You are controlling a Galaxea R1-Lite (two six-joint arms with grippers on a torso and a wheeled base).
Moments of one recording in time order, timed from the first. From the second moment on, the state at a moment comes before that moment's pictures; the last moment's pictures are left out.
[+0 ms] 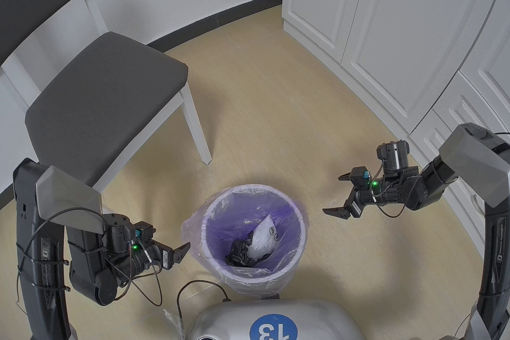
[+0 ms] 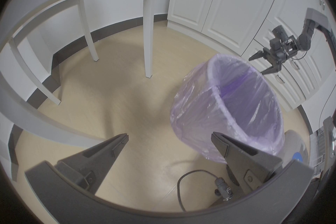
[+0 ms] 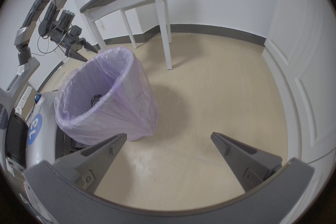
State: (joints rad) left arm -0.20 2.36 -0.29 -1.55 -0.13 0.11; right arm 0.19 2.32 -1.13 -0.56 0.49 -0.66
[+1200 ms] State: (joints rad) left arm -0.30 1.79 -0.02 -1.55 0.14 0.17; right arm 0.23 1.91 -0.20 -1.55 -0.12 0.12
